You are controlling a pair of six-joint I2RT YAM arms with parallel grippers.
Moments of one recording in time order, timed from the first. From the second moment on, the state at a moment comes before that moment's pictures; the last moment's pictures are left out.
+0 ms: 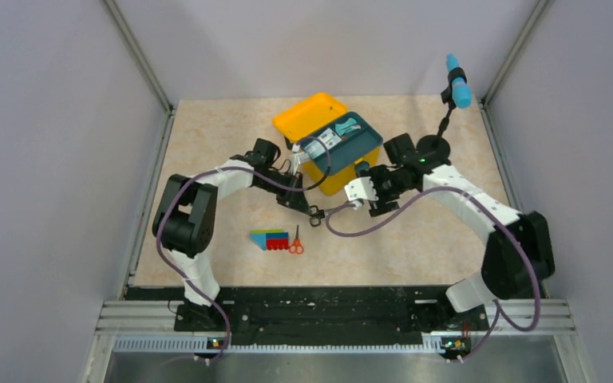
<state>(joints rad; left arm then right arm) -0.35 1.87 1.15 -0.41 0.98 0.01 0.48 1.55 1.13 -0.74 -0.42 -1.55</state>
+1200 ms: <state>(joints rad) -0.39 2.00 1.65 -0.42 0.77 -0.08 0.08 1.34 0.91 -0.39 -0.60 -0.41</state>
